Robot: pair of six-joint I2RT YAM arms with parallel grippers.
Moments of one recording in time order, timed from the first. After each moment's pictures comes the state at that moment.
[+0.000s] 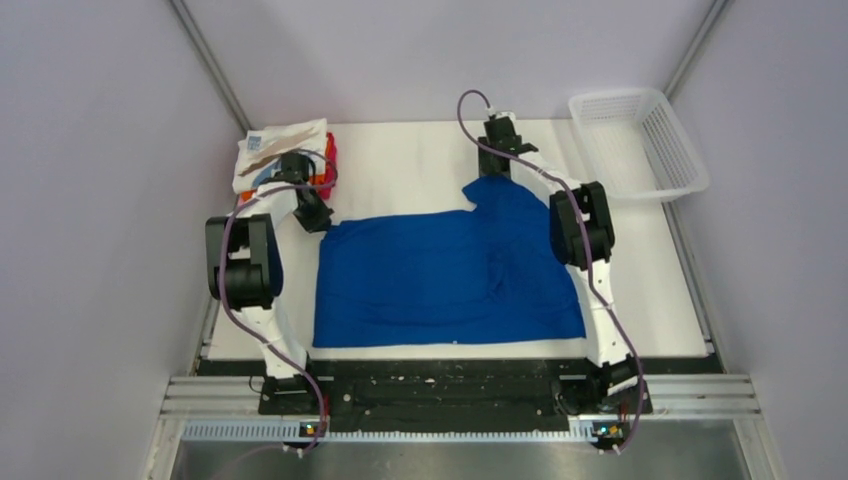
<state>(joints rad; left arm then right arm) 0.06 1.91 1.31 -0.54 0.02 -0.58 0.35 2.45 2.03 -0.36 0.28 0.19</state>
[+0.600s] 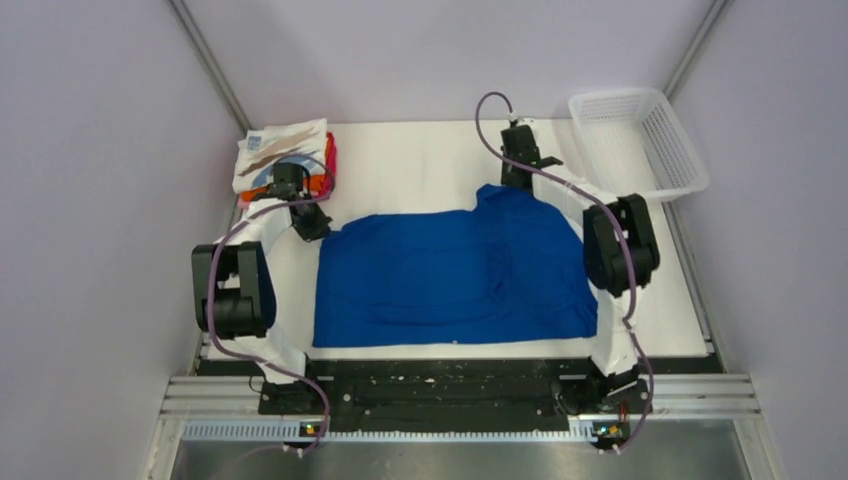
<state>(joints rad) 0.06 1.70 1.16 -0.50 0.08 -0.58 0.36 2.11 1.62 -0.27 0.33 0.28</state>
